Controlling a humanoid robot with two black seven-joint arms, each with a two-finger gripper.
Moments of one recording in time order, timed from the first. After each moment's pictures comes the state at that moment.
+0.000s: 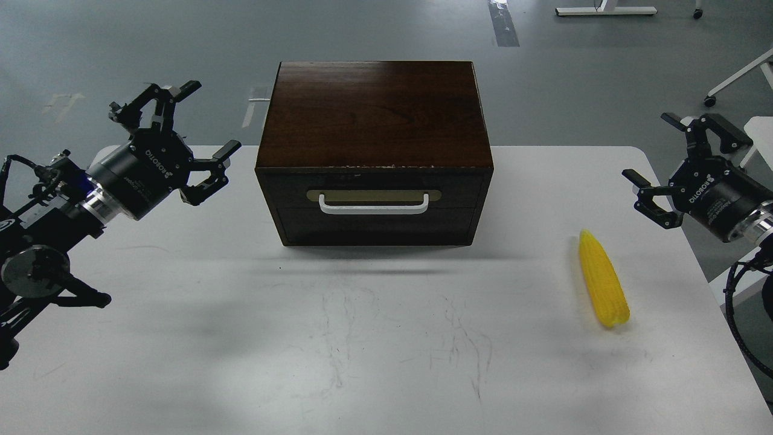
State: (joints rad) left arm -0.48 0.75 -0.82 -1.32 0.11 -0.43 -0.26; right arm 0.81 -0.97 0.08 1.17 0.19 0.43 0.49
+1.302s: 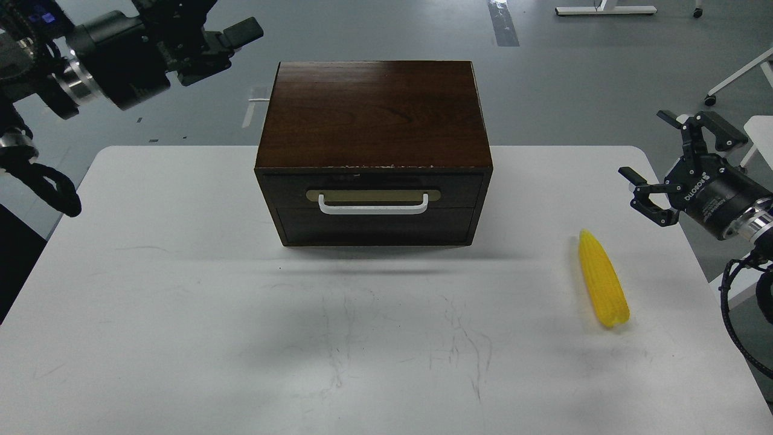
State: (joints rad) left arm -0.93 0.74 -0.85 -1.39 1.01 -0.49 -0.36; right arm 0.82 -0.96 0.09 1.17 0.18 0.42 0.49
